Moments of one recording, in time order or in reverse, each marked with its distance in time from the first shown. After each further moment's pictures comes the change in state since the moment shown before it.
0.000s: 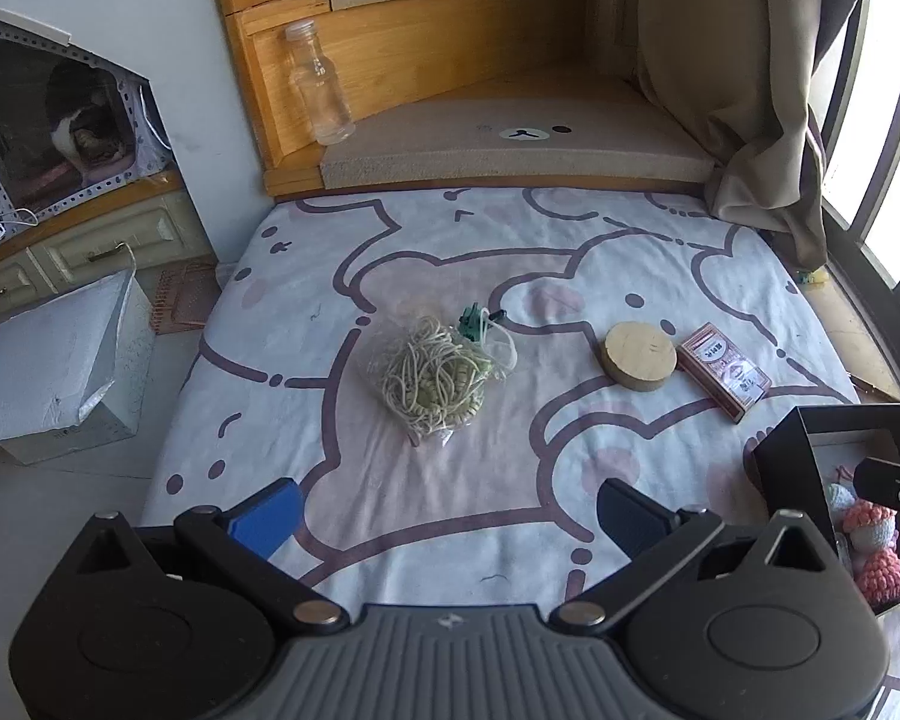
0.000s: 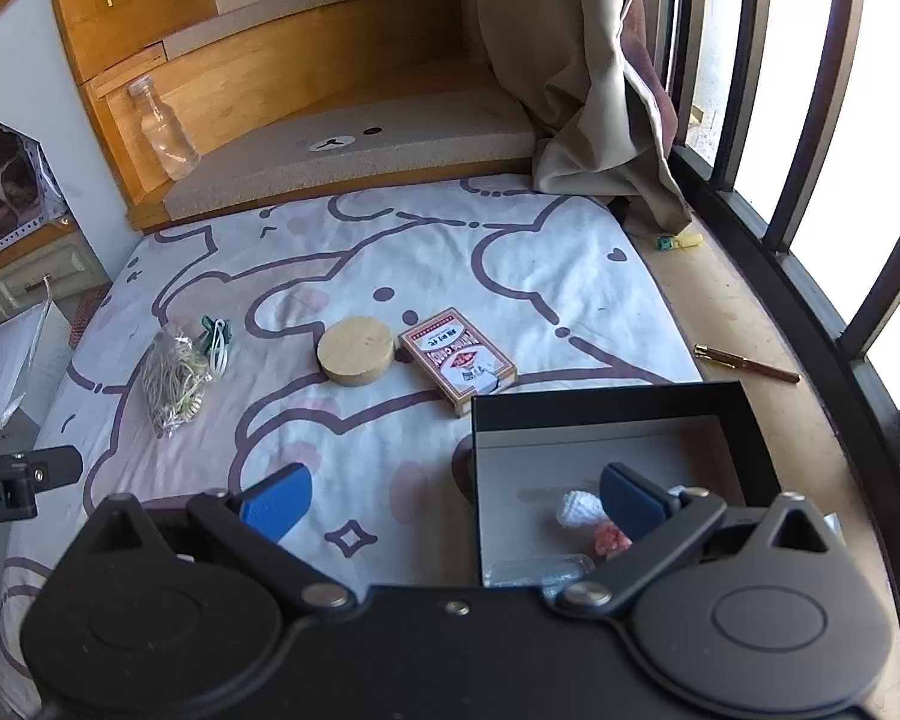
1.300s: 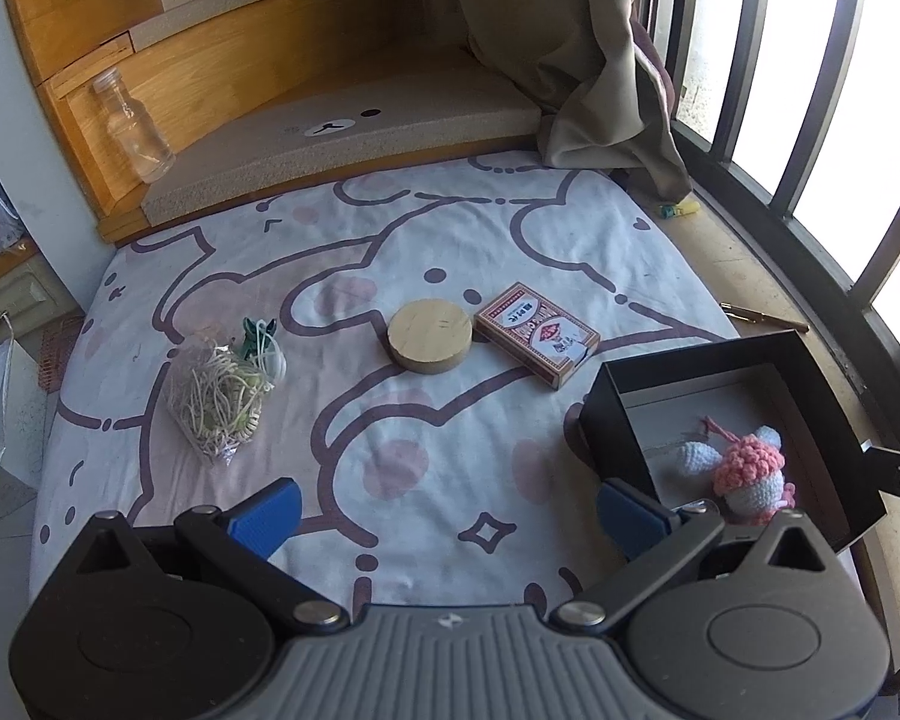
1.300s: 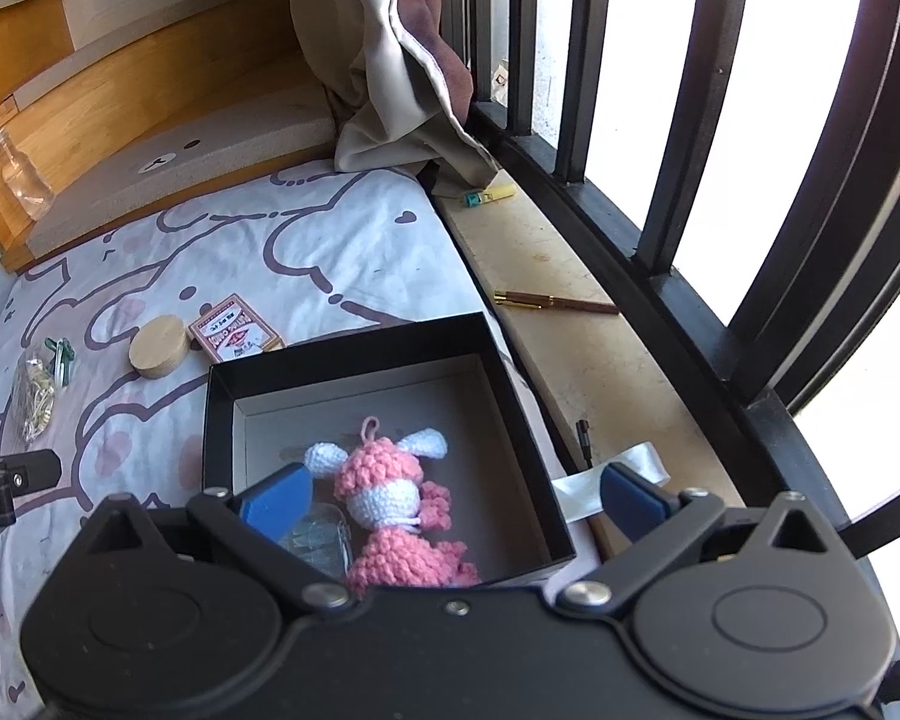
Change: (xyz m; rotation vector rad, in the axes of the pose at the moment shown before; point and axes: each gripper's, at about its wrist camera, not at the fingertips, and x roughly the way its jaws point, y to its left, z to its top) left arm 0.007 -0.128 -0.005 0.176 0.022 -0.131; right arm -0.020 -0.124 -0.031 0.142 0.026 -0.174
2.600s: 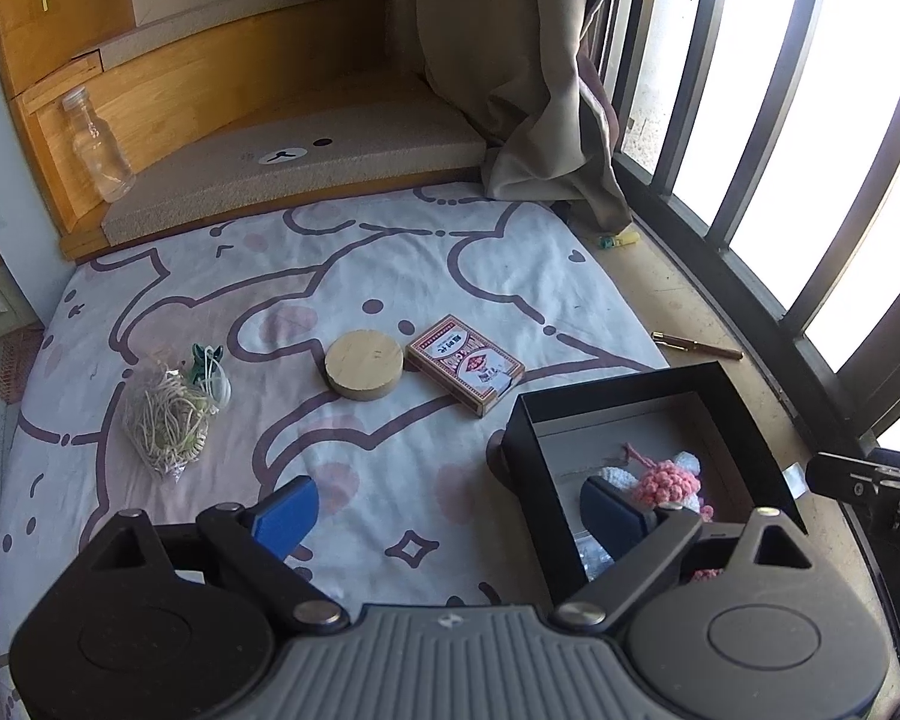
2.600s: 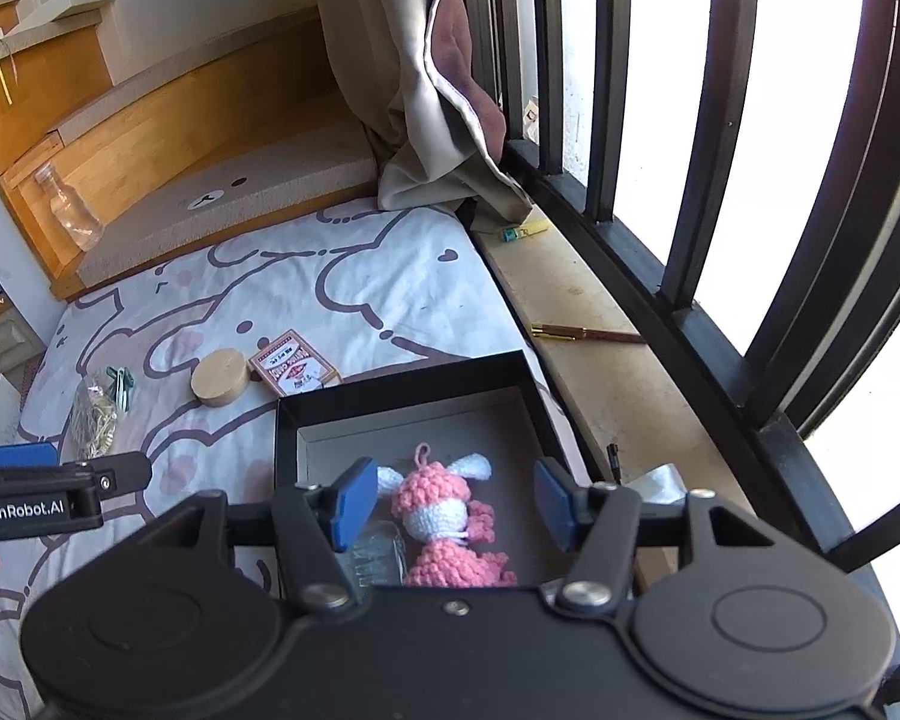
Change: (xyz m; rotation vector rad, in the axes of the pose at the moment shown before) left arm -0.025 -0.020 0.006 -0.004 -0.040 -0.103; right arm -0.039 0.000 0.008 0.009 -0.036 0.066
